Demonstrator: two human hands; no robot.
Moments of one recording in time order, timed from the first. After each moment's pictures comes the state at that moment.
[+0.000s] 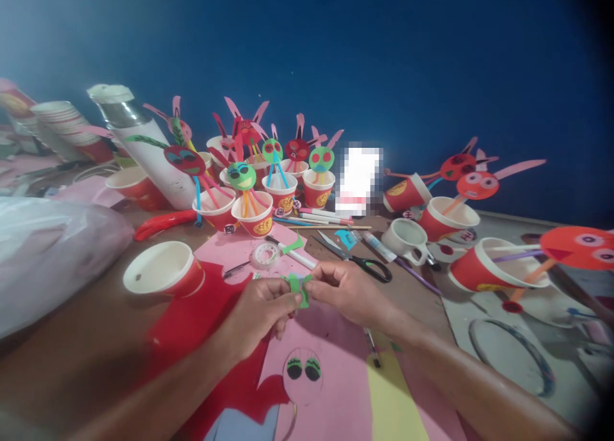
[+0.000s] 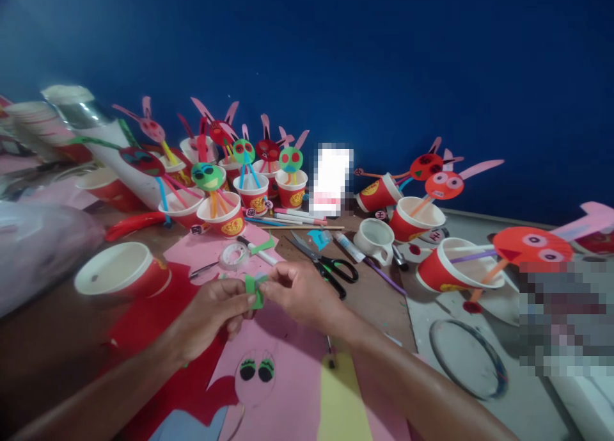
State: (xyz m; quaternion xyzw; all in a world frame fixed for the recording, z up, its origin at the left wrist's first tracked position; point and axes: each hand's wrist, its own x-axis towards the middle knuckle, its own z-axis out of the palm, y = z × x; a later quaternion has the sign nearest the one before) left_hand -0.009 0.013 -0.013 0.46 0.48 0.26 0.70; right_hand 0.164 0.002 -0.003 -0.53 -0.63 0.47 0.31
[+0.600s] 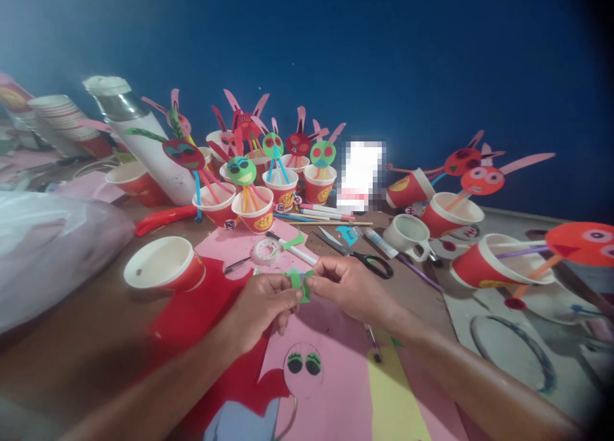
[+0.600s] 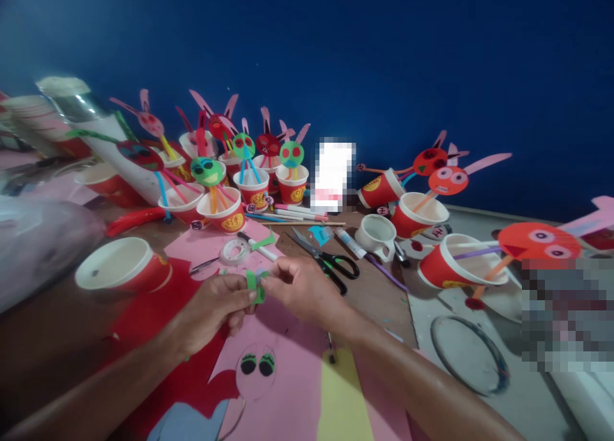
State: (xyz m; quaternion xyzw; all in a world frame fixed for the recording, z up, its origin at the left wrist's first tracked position) left_hand -0.008 0.015 -0.014 0.44 0.47 0.25 0.72; right_hand 0.165 0.002 -0.002 -0.55 -0.63 0.45 0.31
